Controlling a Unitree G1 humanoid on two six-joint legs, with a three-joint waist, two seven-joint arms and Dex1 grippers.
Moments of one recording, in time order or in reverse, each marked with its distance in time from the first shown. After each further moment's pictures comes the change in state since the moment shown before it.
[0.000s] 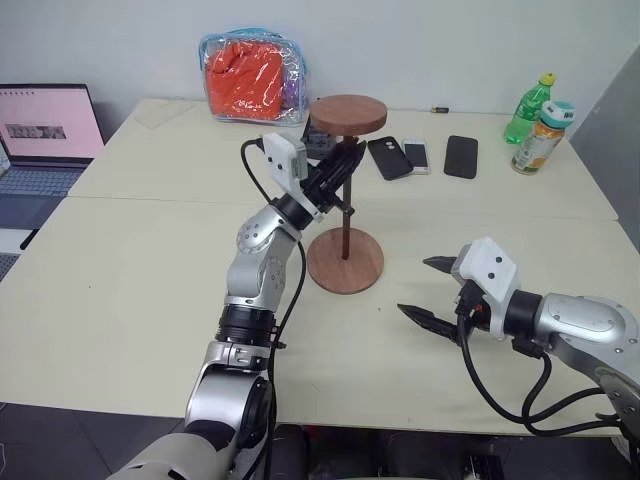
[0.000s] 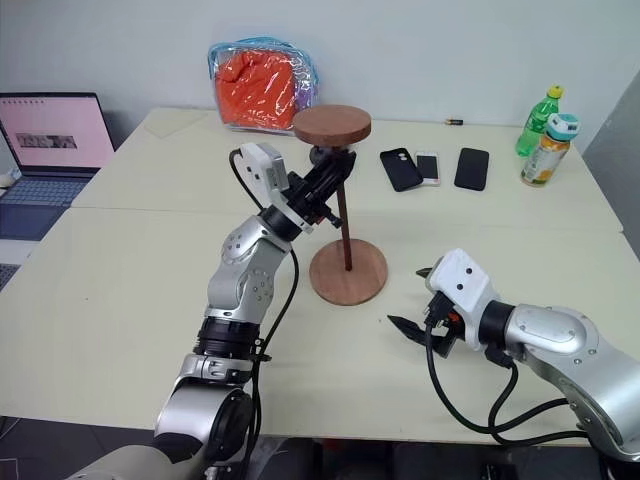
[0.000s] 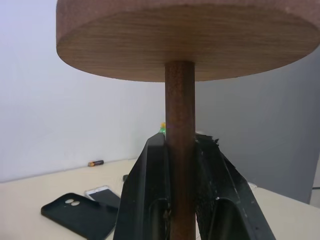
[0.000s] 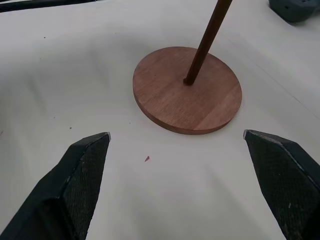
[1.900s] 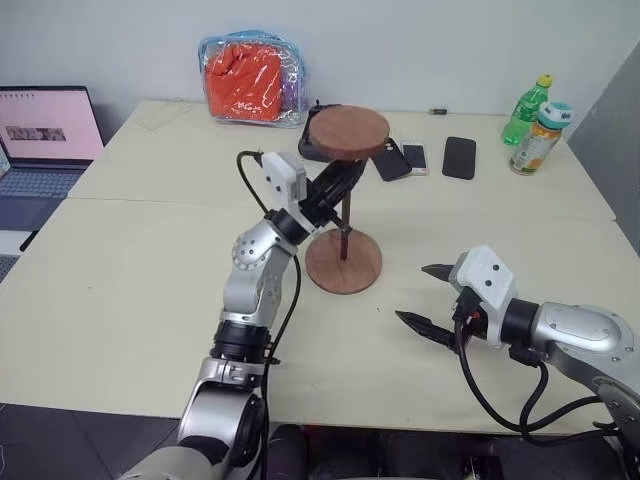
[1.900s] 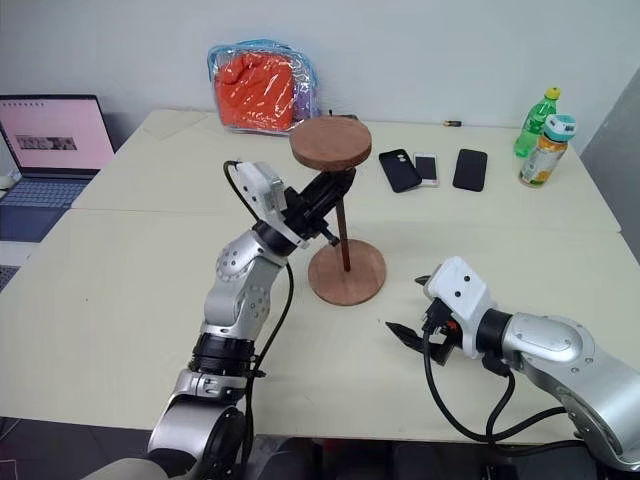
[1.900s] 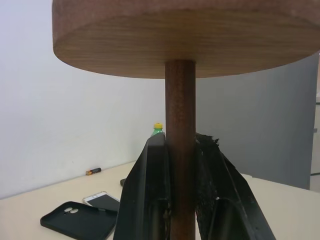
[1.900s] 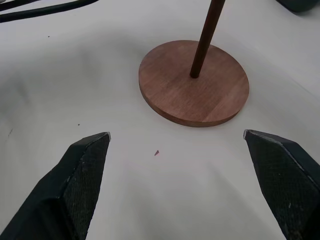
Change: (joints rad) left arm 0.117 0.032 -0.055 -0.111 0.029 -0.063 -0.033; right arm 0.037 0.031 -0.003 -0.024 0.025 0.020 -0.036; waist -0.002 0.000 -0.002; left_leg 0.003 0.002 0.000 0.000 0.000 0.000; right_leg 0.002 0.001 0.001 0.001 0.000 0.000
